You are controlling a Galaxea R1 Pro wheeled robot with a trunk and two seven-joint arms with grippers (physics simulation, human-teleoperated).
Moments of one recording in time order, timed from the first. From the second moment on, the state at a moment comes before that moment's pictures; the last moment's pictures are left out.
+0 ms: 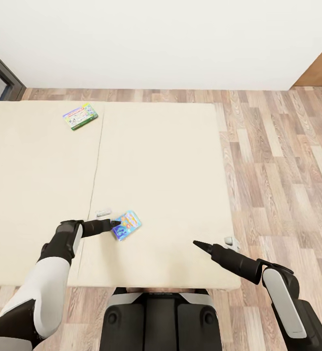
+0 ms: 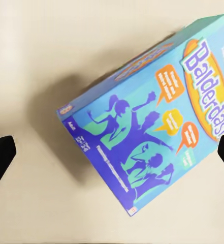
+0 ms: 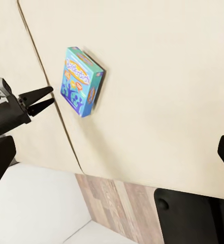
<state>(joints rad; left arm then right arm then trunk) -0.91 -0.01 0.46 -0.70 -0.34 0.63 -0.56 -0.30 -0.09 -0.09 -1.57 -0.81 0.95 0.26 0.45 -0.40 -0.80</state>
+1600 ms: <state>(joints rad) -0.89 -0.01 0.46 -0.70 -0.36 0.61 -0.53 -0.30 -0.09 -0.09 -1.53 -0.80 0.90 0.25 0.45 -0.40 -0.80</state>
